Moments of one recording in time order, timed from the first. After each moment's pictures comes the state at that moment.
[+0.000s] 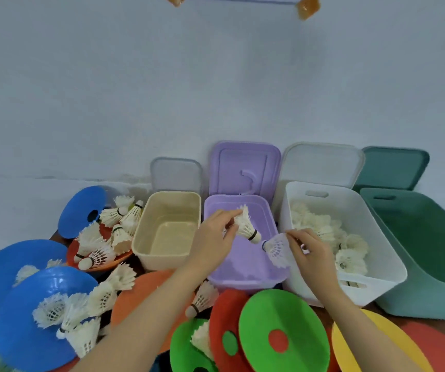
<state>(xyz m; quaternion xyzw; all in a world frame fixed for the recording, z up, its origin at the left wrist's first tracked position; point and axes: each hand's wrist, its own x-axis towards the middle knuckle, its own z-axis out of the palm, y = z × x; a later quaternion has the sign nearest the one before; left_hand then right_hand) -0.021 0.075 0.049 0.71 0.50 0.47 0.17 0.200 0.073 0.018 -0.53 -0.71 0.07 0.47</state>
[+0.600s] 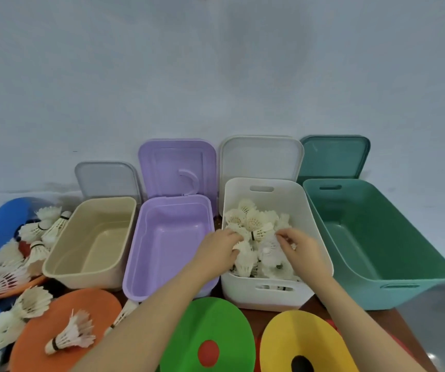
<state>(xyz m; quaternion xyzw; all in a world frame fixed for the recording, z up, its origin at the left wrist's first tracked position) 0.160 0.141 0.017 0.84 0.52 0.13 0.10 0.369 0.120 0.011 -0.62 -0.69 0.14 0.35</state>
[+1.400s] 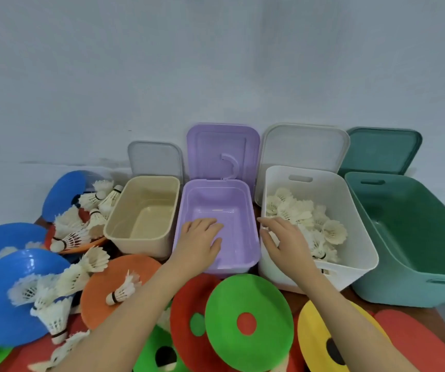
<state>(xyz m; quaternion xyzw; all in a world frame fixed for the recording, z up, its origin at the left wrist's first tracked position) 0.040 0.079 0.007 0.79 0.59 0.17 0.01 0.262 0.094 0.006 -0.49 -0.80 0.08 0.34</state>
